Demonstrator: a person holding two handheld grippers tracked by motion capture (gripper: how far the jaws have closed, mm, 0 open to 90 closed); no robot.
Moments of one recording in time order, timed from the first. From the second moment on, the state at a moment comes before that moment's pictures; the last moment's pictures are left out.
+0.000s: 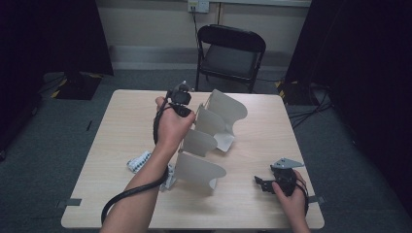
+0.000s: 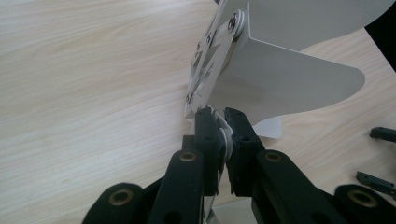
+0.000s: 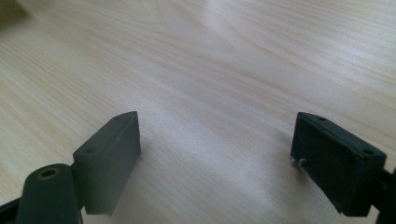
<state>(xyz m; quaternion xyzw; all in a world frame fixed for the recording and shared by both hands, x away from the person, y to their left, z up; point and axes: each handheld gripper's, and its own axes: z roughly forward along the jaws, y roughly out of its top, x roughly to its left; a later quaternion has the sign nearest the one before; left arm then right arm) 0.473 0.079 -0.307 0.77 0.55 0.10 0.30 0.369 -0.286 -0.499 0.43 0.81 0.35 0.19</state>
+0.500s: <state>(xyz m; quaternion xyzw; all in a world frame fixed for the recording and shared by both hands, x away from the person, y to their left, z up) 0.470 0.076 -0.334 0.77 0.56 0.11 0.28 0.368 -0.286 -0.499 0.43 0.81 0.35 0.19</state>
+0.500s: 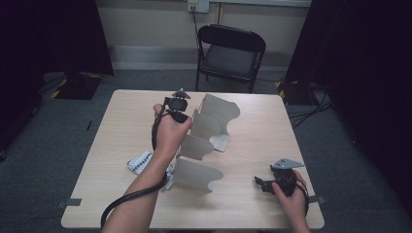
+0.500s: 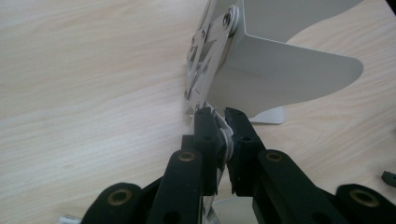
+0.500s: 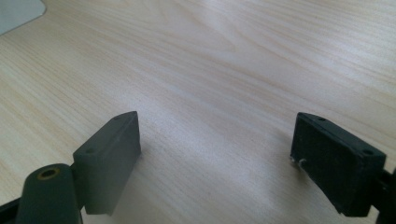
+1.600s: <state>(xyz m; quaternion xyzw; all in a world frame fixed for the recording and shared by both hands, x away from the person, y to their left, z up) 0.415 0.141 -0.400 0.80 0.45 0.11 0.38 0.368 -0.286 -0.499 0.43 0.81 0.35 0.19</state>
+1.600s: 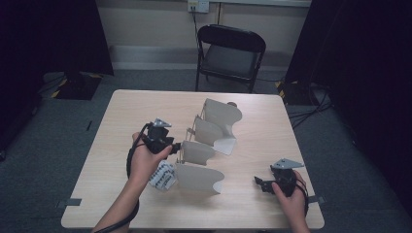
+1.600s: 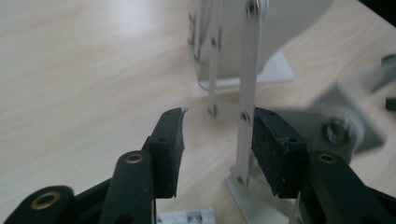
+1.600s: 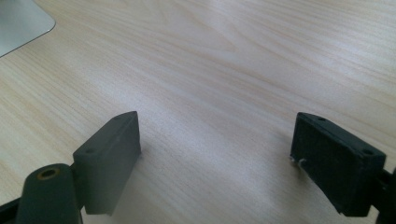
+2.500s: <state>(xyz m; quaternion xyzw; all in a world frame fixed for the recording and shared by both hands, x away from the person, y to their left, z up) 0.372 0.098 -0.436 0.82 0.41 0.08 0.40 0.368 -0.285 -0.499 0.43 0.81 0.35 0.19</state>
